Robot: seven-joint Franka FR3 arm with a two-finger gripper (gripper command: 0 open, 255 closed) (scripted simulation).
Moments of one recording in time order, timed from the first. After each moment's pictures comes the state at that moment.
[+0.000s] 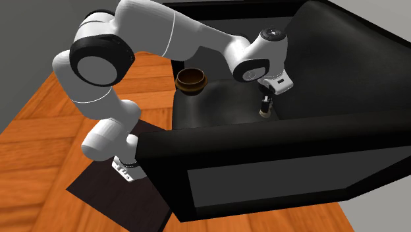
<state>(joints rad) 0.15 0.07 0.52 -2.00 0.07 2.34 0.55</state>
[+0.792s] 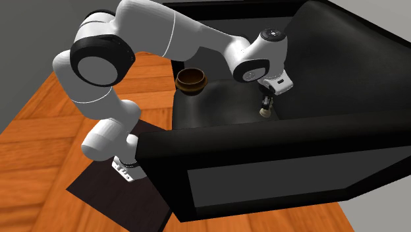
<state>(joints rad) 0.15 0.07 0.52 -2.00 0.07 2.34 0.56</state>
